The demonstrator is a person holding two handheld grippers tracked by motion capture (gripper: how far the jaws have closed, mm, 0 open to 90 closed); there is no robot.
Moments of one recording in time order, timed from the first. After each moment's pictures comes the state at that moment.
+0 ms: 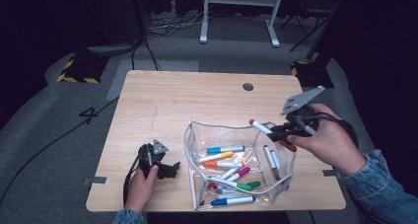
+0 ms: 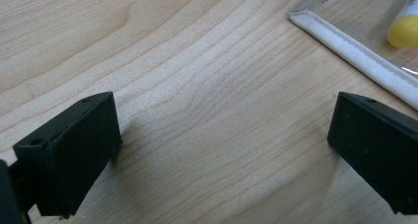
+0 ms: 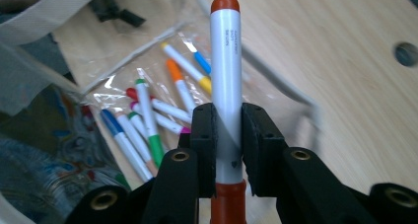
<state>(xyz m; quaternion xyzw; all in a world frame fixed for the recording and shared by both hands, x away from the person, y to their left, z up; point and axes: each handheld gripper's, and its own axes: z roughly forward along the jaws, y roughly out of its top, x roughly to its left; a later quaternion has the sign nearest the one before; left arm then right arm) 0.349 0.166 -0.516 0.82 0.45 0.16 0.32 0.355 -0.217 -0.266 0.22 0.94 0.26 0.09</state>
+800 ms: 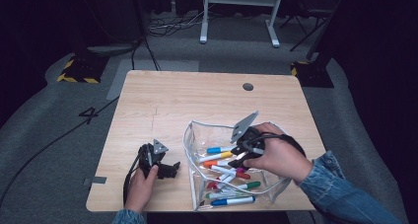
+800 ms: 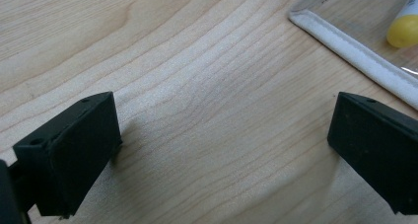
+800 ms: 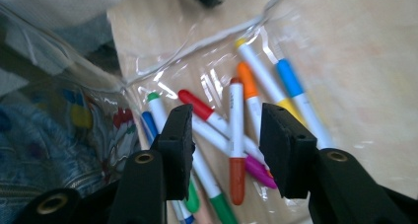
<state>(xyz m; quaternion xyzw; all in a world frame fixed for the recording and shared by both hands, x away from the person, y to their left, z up) 0.349 0.166 -0.516 0.82 0.45 0.16 0.32 0.350 -0.142 -0.326 0.13 0.96 0.23 0.02</state>
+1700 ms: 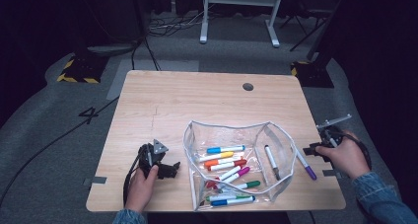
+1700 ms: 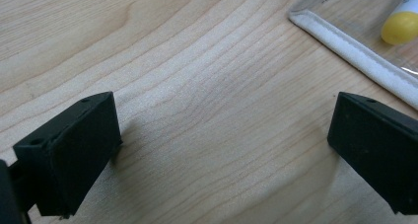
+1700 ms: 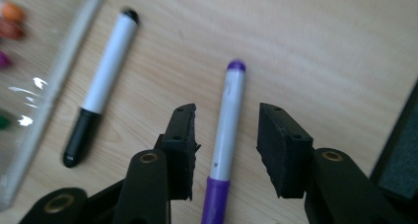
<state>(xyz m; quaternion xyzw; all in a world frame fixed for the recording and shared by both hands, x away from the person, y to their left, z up) 0.349 0.166 -0.516 0.82 0.45 0.16 0.32 0.403 -0.387 -0.427 0.48 0.85 0.20 0.07</state>
